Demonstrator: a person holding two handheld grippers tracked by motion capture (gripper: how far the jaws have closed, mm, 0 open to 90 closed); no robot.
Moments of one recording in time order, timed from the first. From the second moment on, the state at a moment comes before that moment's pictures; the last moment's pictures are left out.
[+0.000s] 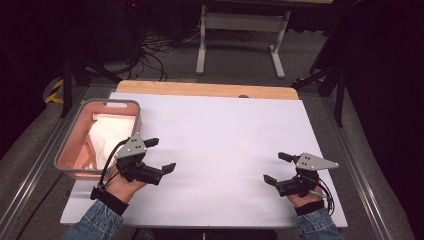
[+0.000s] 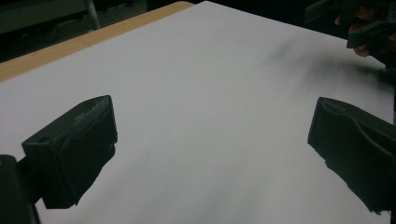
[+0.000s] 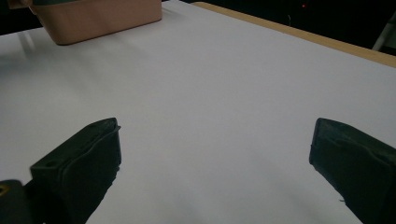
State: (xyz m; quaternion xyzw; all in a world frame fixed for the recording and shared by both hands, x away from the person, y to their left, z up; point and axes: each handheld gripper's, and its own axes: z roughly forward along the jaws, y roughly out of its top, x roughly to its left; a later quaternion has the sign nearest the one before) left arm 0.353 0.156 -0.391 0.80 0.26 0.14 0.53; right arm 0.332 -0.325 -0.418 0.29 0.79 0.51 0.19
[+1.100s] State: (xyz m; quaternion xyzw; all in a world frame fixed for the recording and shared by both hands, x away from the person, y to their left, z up) left arm 0.338 0.153 -0.451 0.77 0.27 0.13 0.56; right arm 0.330 -0.327 -0.420 0.29 0.78 0.52 0.19
